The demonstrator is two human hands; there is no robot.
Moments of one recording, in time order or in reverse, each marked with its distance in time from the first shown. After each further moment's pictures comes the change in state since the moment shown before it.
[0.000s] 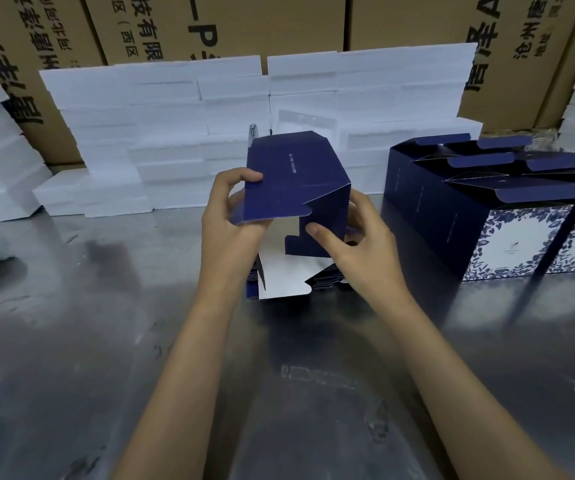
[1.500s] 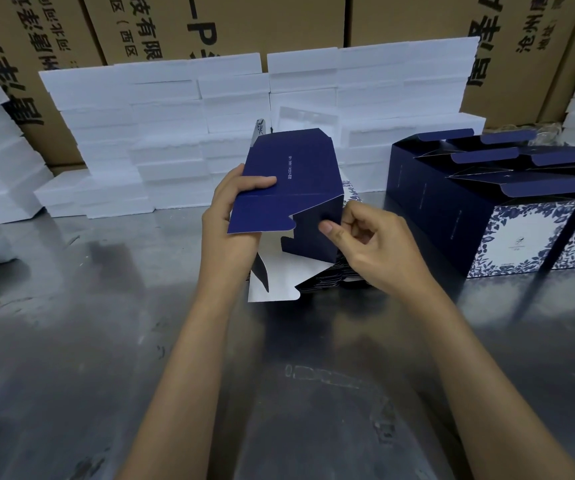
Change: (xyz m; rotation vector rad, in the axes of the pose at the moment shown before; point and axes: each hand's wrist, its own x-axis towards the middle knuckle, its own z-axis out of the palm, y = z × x) left_hand 0.002 -0.003 -0.004 0.110 -0.022 0.050; right_hand 0.002 -0.010 -0.020 -0.279 -0.117 -0.115
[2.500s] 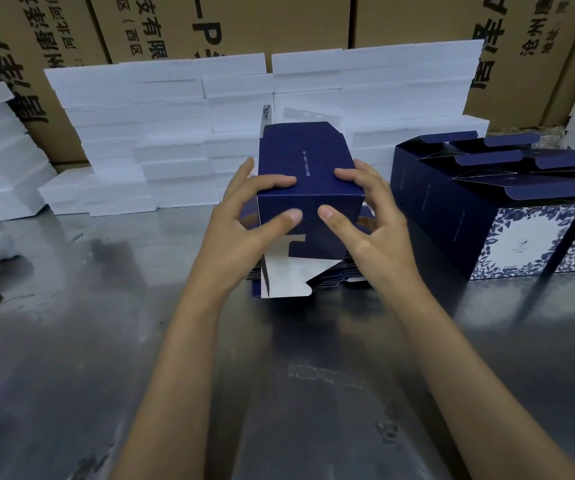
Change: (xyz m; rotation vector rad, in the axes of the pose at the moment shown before) left_hand 0.000 0.011 -0.014 0.122 -0.221 -0.059; right_hand -0.003 -0.019 0.012 0.318 0.129 -0.003
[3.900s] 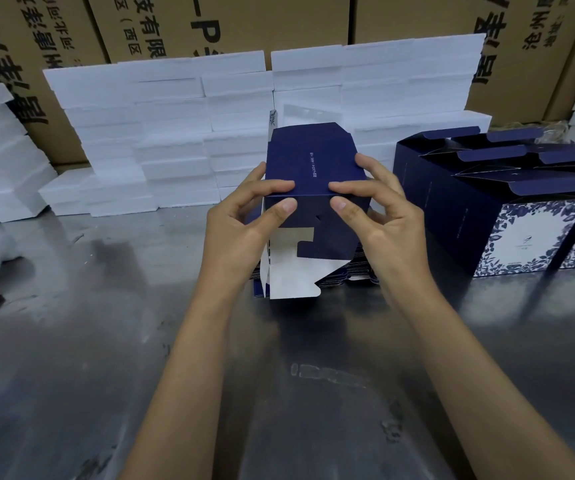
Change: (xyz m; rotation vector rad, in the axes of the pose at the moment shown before) left_hand 0.003 -0.011 0.011 -0.263 0.108 -0.003; right_hand 0.000 -0.003 -0.002 0.162 0.056 0.026
